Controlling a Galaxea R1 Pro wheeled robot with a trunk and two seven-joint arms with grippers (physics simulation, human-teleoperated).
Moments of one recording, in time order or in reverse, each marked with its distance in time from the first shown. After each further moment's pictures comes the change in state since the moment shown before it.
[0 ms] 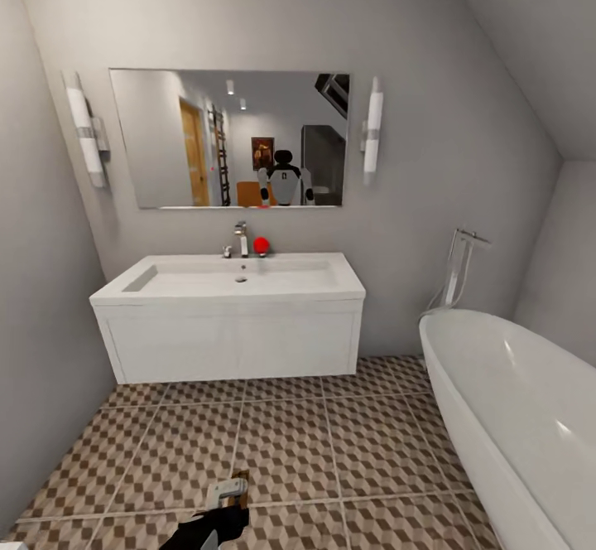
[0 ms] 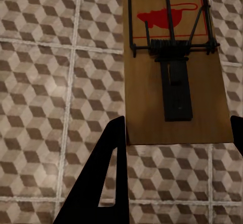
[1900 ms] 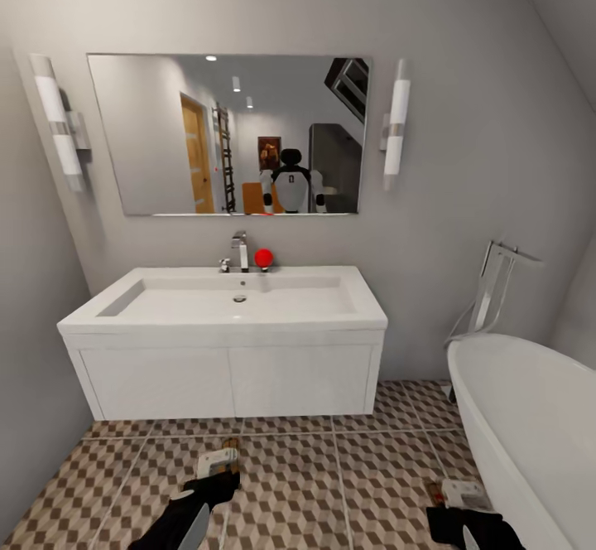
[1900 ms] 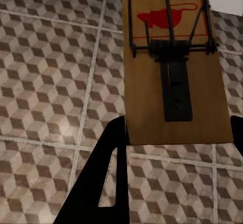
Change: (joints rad) left arm 0.017 0.027 0.010 -0.178 0.008 0.006 0.007; right arm 0.044 0.013 -0.006 -0.480 0.070 0.176 -0.018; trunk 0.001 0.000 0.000
